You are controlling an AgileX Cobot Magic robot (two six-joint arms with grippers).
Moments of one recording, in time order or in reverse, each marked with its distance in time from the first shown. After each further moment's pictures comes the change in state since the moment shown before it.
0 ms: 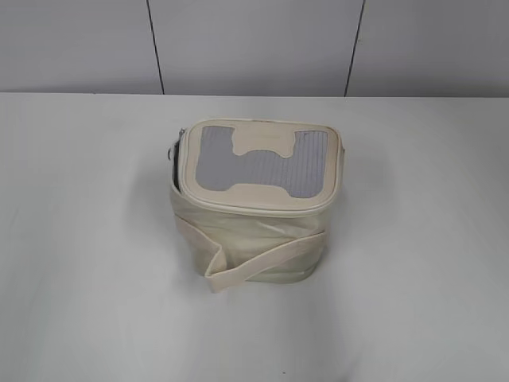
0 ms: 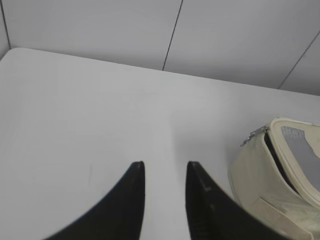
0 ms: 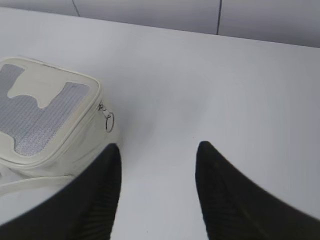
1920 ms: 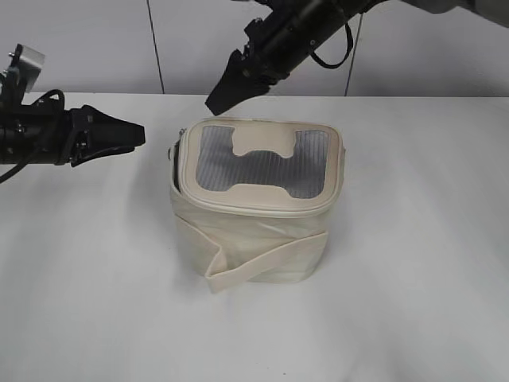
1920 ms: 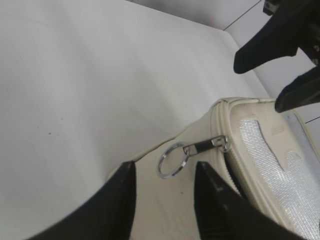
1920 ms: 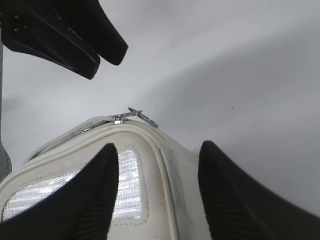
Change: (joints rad) left arm 0.000 1.406 -0.276 -1.493 0.290 1.618; right arm 0.379 1.529 -1.454 0.288 0.668 -0.431
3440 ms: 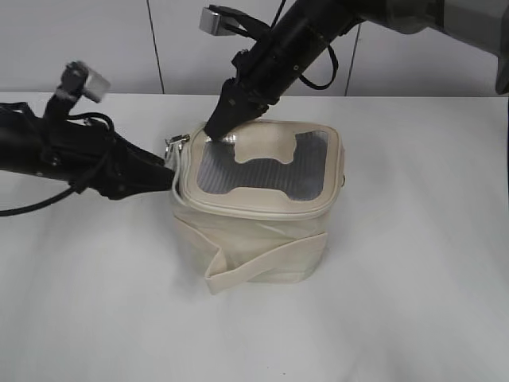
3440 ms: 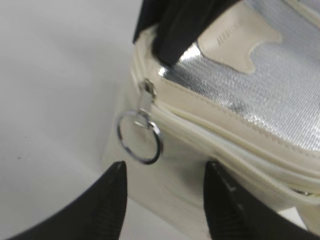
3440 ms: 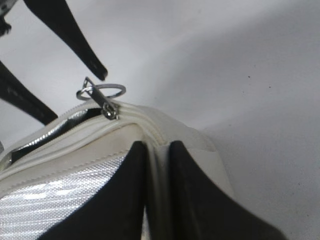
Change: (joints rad) left arm -0.088 0.001 -0.043 0.203 -0.043 0.339; right arm 0.051 0.052 -0.002 -0.093 0.003 0.080
